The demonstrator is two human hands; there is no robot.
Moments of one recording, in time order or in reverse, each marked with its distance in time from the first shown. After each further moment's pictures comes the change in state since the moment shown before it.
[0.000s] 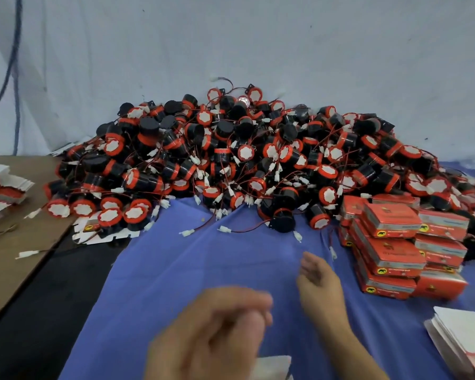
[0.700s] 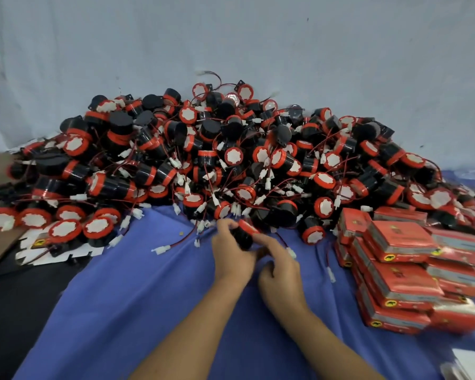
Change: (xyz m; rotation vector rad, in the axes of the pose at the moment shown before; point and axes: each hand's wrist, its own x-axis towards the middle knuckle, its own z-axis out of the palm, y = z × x) left_hand 0.181 -0.190 0.091 0.260 0.034 -0.161; right_hand 0.080 0.000 0.051 -0.269 -0.152 -0.445
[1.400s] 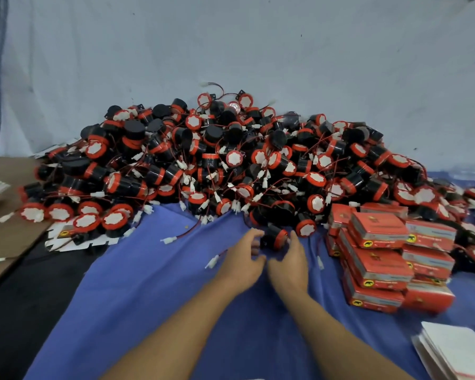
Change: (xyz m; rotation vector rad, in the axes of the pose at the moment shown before) left_hand -0.038 0.007 -0.007 0.224 -0.417 0.060; right_hand -0.005 0.010 -0.014 -0.005 0.142 0.349
